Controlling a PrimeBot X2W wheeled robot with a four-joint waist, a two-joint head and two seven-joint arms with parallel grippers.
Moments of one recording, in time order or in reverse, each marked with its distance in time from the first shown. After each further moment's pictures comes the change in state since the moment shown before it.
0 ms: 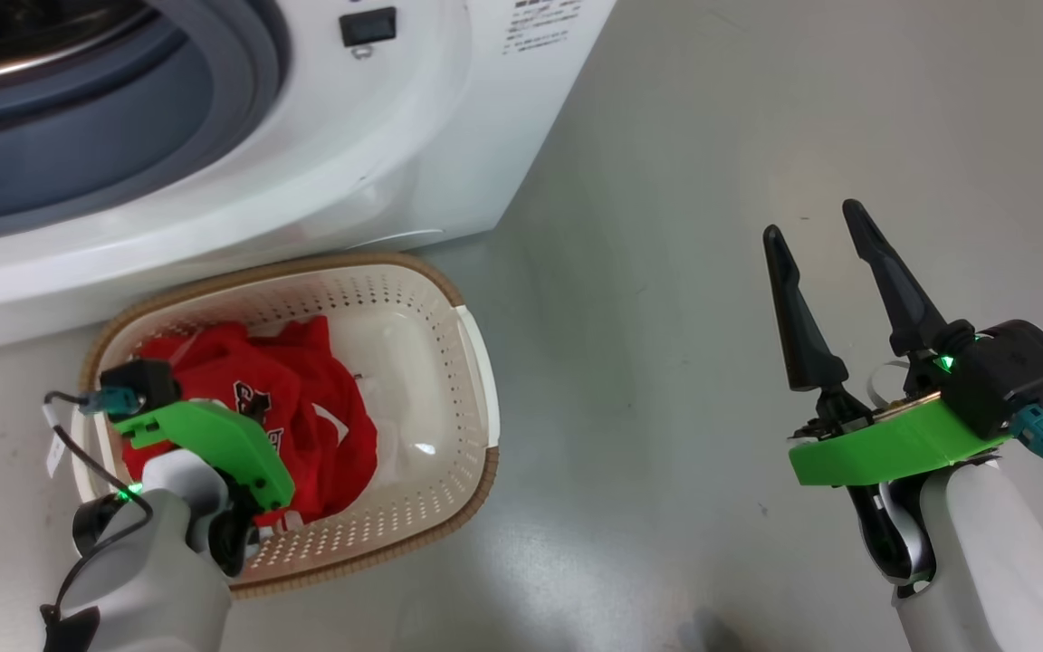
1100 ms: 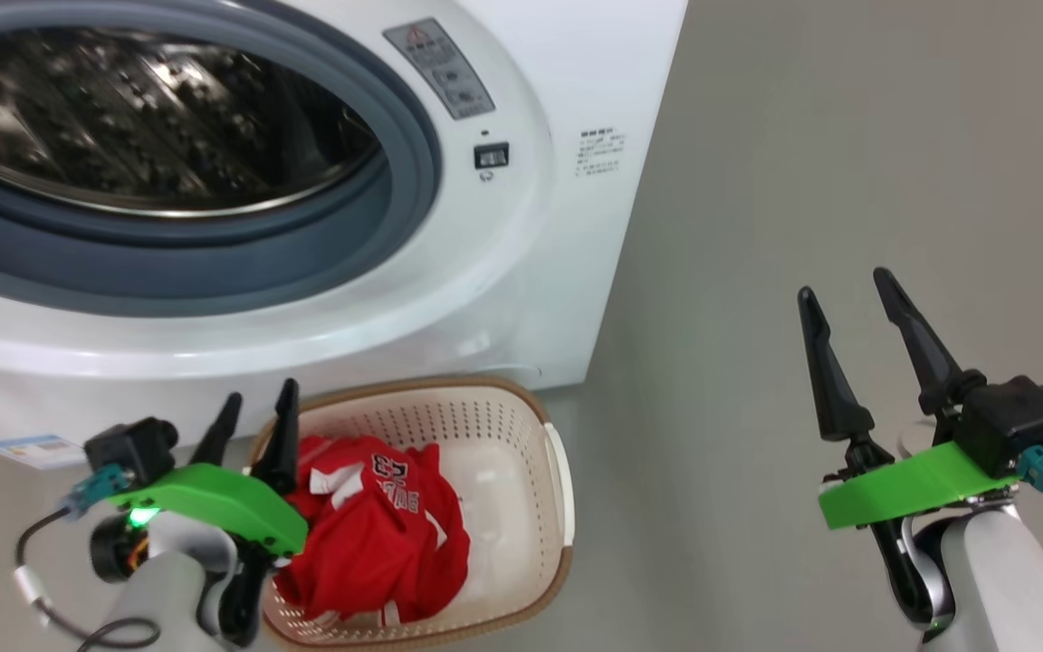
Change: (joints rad) left arm 0.243 0.035 -0.069 -0.366 -0.094 -0.044 -0.256; right arm 0.081 -0.005 -0.067 0.060 -0.038 0.000 0.000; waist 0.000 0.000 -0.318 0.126
